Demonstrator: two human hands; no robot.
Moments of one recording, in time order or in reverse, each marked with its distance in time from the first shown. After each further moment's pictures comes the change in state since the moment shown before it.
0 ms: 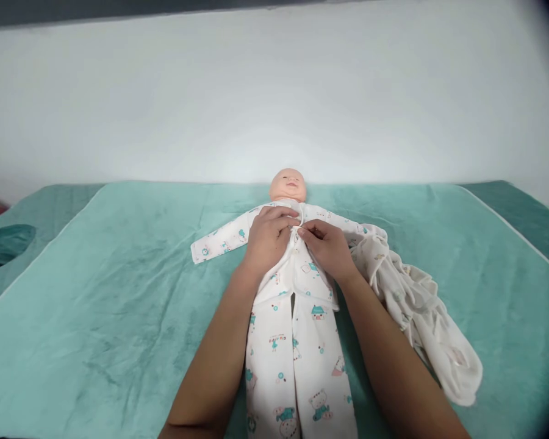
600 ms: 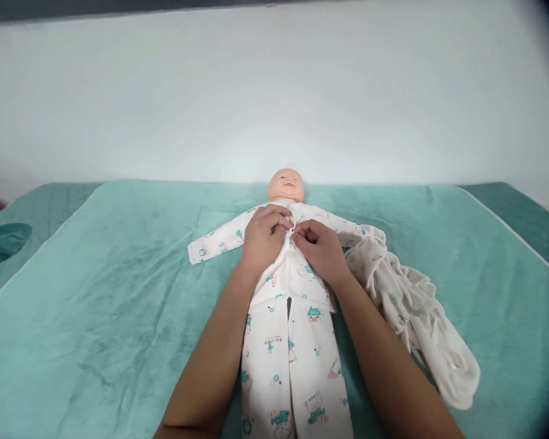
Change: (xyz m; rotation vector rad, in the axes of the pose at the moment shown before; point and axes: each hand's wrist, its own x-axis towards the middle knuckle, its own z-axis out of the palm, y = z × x) left_hand -0.001 0.006 0.001 -0.102 0.107 -0.125; right_hand -0.003 -0.005 0.007 -0.012 0.012 -0.021
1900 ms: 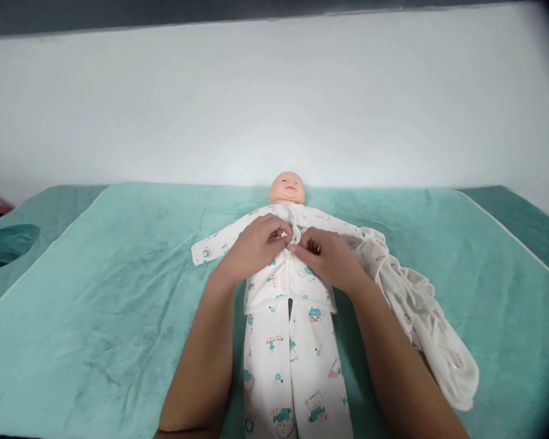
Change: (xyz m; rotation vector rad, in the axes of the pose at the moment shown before) left_hand -0.003 0.025 -0.045 0.109 -0.416 -0.067; right_hand -0.010 -0.024 -0.022 -0.287 -0.211 -0.106
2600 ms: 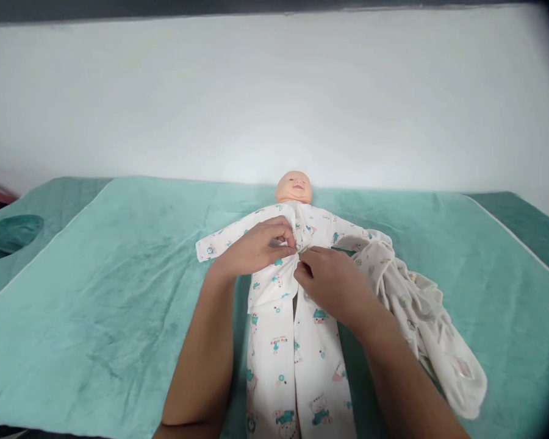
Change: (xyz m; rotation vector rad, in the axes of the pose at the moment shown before) left_hand -0.001 -0.014 -0.013 -0.167 -0.193 0.131; right_hand -0.022 -0.043 0.009 -0.508 -0.134 0.022
